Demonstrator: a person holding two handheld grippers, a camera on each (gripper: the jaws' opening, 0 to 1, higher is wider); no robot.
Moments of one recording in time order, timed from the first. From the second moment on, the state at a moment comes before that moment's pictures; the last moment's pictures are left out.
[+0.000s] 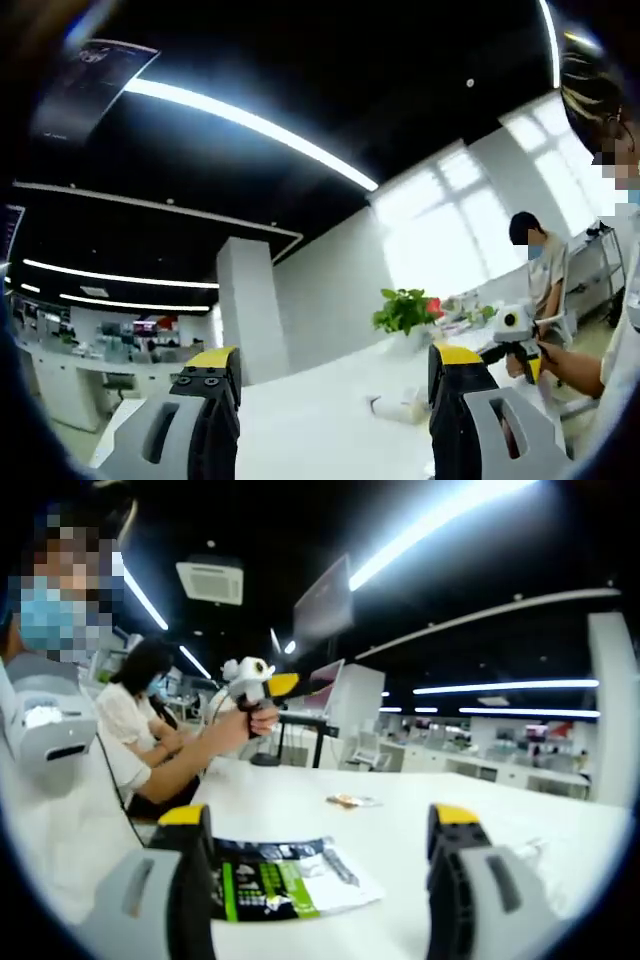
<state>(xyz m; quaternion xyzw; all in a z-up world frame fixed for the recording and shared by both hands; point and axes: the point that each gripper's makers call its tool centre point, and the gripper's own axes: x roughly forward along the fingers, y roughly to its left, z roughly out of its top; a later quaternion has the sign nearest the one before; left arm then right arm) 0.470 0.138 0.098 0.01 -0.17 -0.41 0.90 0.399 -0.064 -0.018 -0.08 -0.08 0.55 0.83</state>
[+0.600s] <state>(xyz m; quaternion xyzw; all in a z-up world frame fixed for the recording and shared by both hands) 0.524 0.131 0.044 -0.03 -0.01 -0.46 0.89 0.399 -0.065 -0.020 -0.08 -0.08 0.54 0.83</state>
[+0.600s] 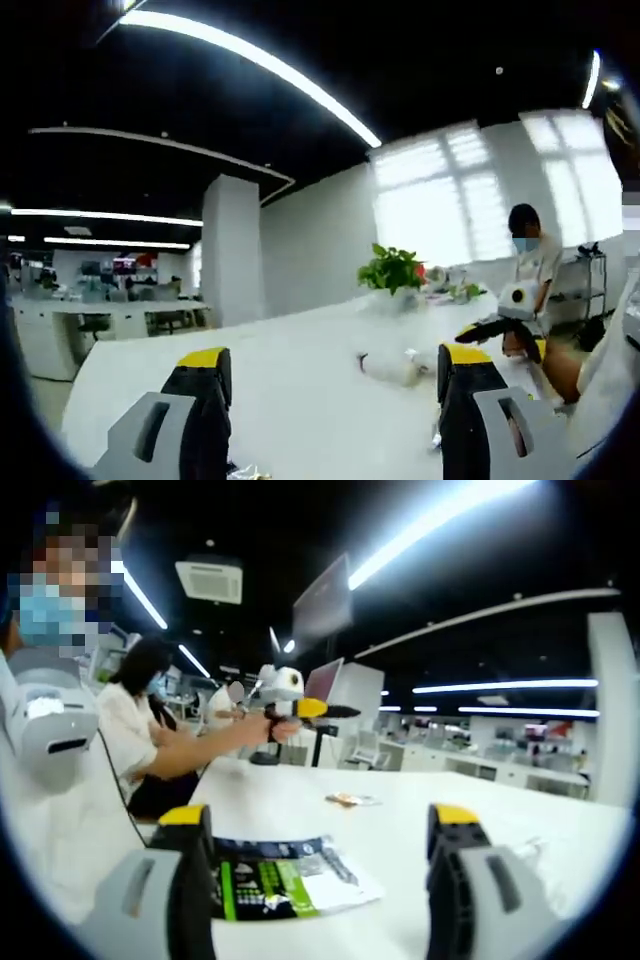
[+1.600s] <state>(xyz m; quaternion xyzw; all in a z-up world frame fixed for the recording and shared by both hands) 0.560 0.162 -0.072 0.05 0.13 -0.42 0.90 0.399 -0.064 -0.022 -0.08 -0.08 0.55 0.83</state>
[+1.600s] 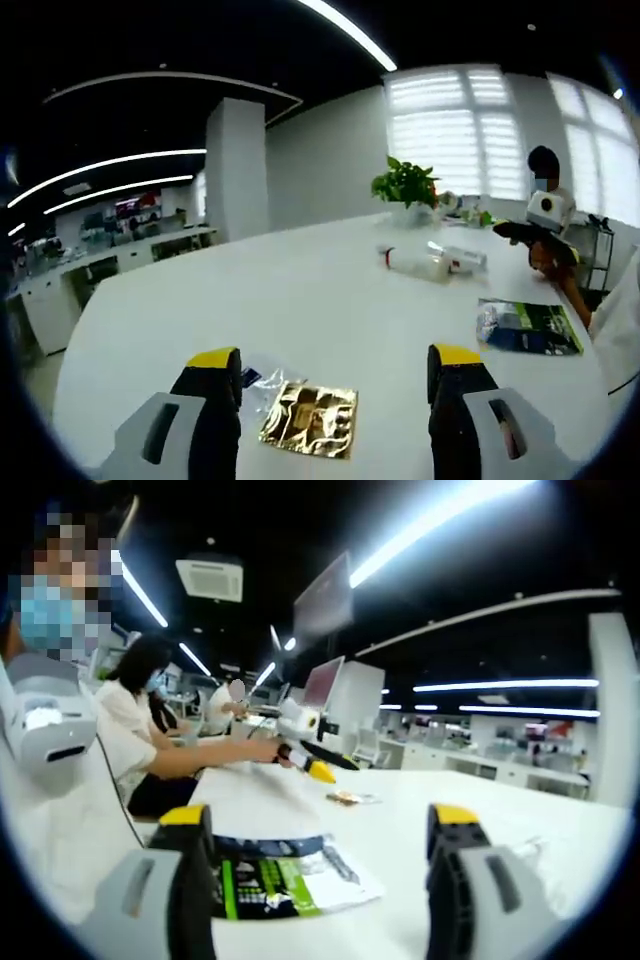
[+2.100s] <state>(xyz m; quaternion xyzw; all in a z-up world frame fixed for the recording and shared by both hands) 0.568 0.170 -0.103 0.05 0.18 -0.41 0.89 0.398 -0.062 -0.020 -0.08 -0.08 0.55 0.83</state>
